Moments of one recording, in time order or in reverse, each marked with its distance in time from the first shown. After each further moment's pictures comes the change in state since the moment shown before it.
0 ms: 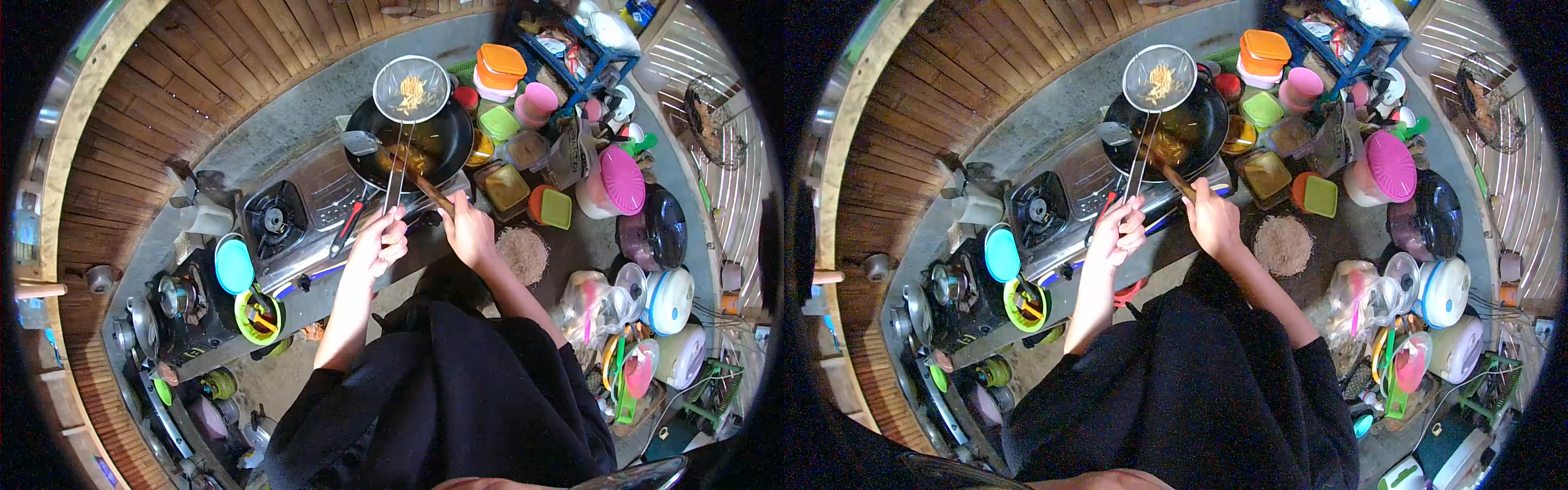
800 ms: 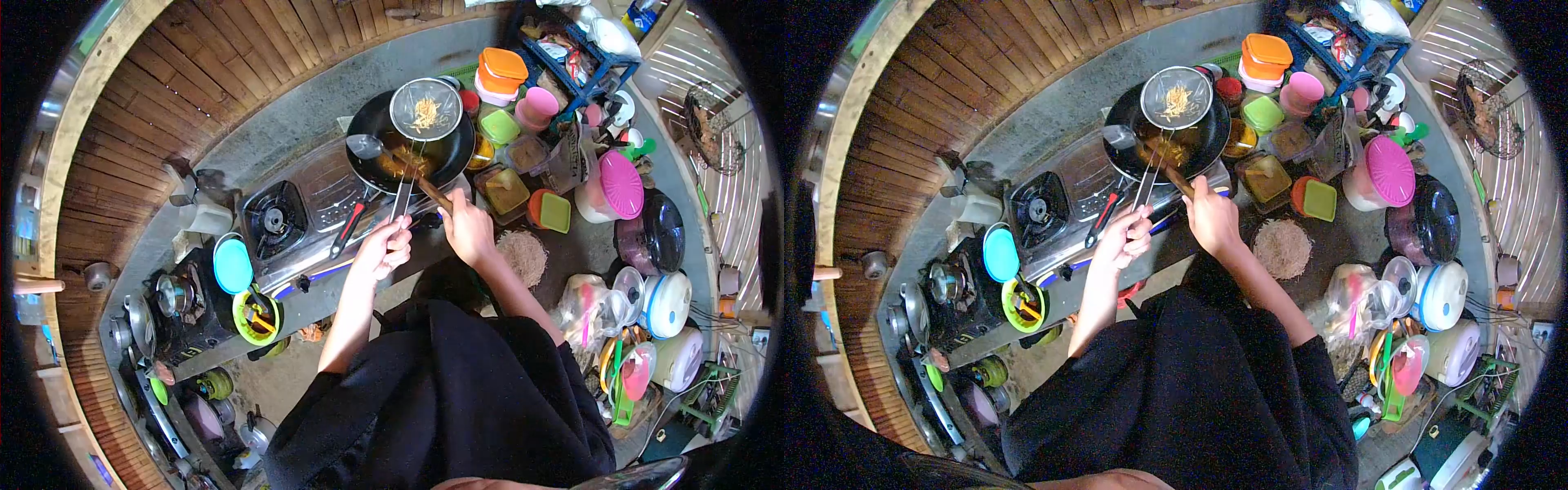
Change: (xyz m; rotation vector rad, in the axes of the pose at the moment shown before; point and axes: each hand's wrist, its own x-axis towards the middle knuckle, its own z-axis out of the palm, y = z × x) left_hand 0.001 -0.007 -0.014 0.039 0.009 -0.079; right_hand 0.009 -0.003 0.000 -0.038 -0.022 -0.014
